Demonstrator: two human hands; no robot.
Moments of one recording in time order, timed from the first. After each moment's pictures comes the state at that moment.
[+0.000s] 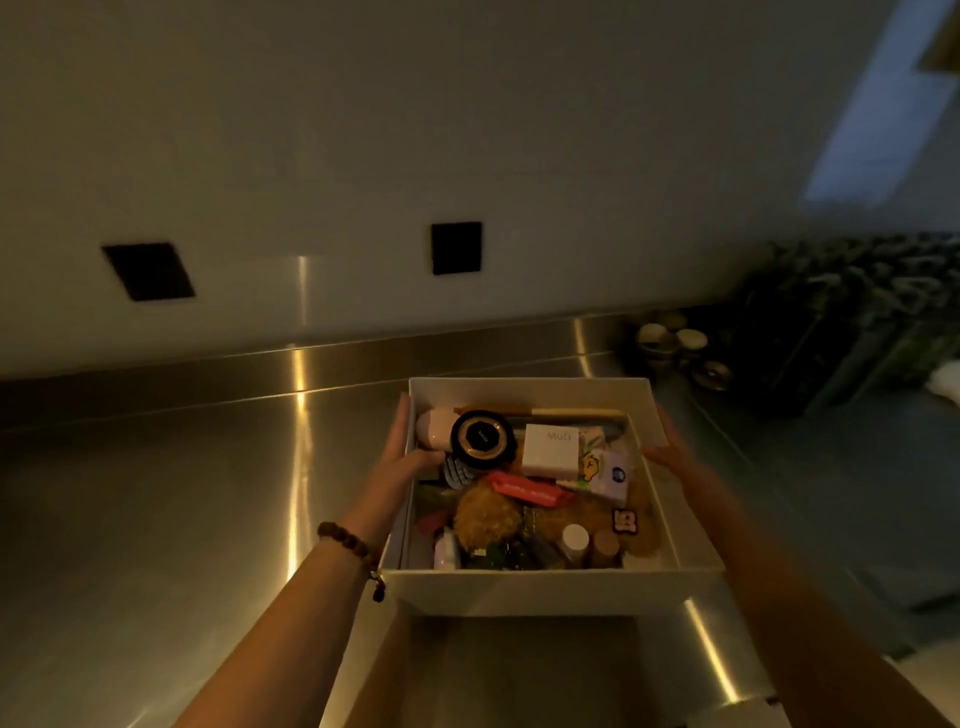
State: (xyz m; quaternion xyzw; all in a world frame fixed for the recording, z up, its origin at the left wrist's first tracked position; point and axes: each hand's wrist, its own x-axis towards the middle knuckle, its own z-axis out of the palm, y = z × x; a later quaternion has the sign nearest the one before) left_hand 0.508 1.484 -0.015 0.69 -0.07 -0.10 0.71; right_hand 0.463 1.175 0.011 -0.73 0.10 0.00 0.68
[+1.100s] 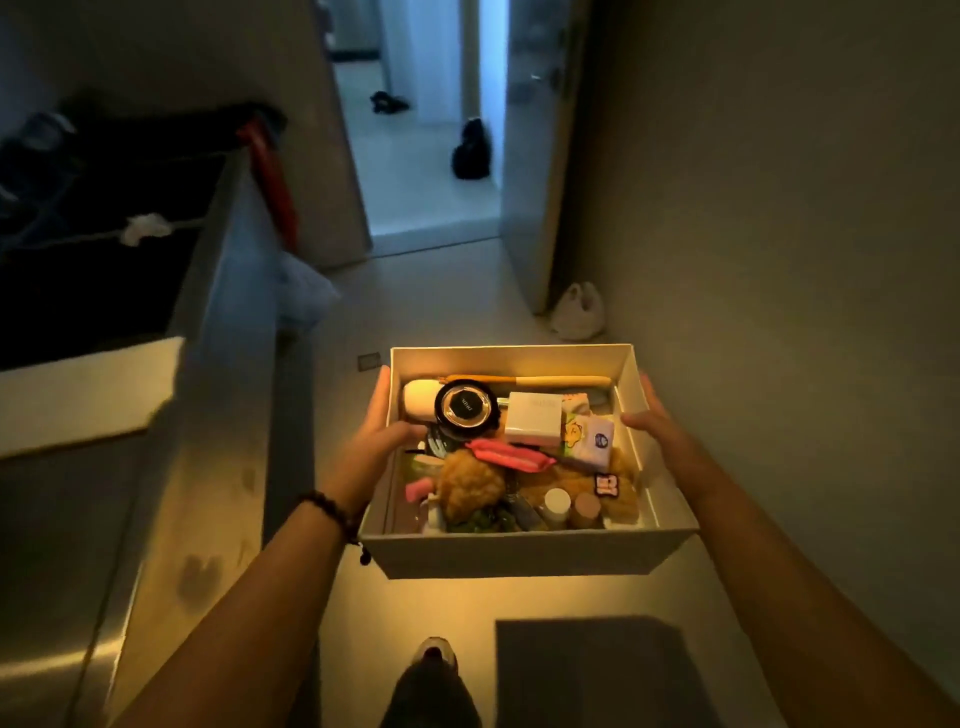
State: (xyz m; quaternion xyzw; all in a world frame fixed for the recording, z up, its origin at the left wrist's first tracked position) left_hand 0.165 0.631 -0.042 0.45 -0.57 -0.58 0.36; right_hand -0.134 0.697 -0.032 -0.42 0.61 -0.43 0.51
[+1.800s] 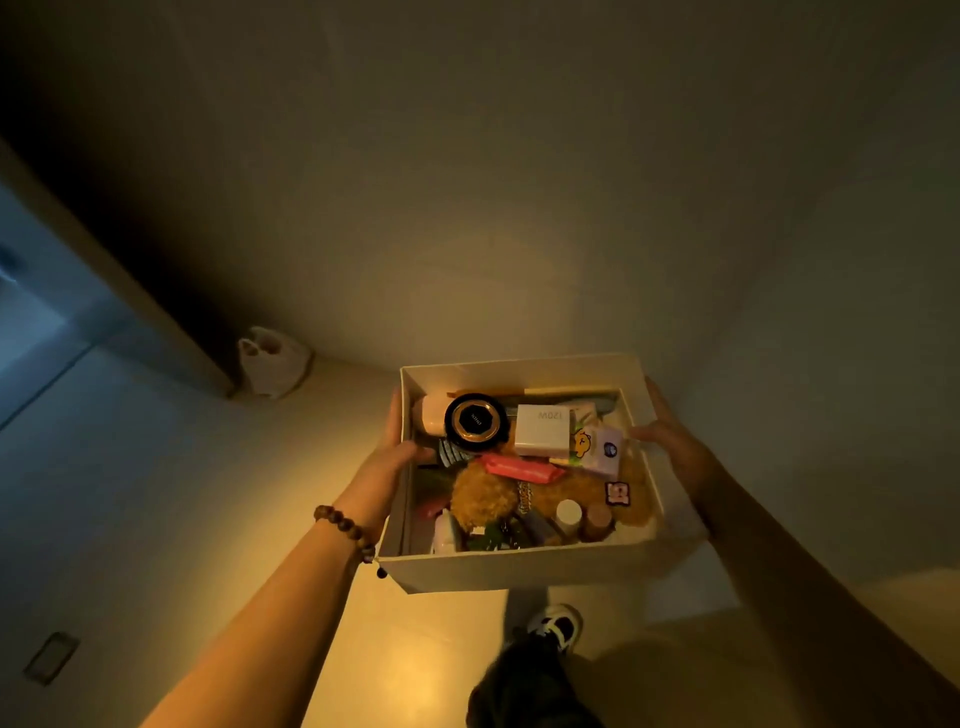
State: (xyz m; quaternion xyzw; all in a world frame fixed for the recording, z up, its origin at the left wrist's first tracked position) left_hand -0.145 0.469 -0.099 0.21 -0.65 -0.73 -0.01; right_hand -0.284 0.747 -0.094 -0.05 0.71 -0.64 0.28
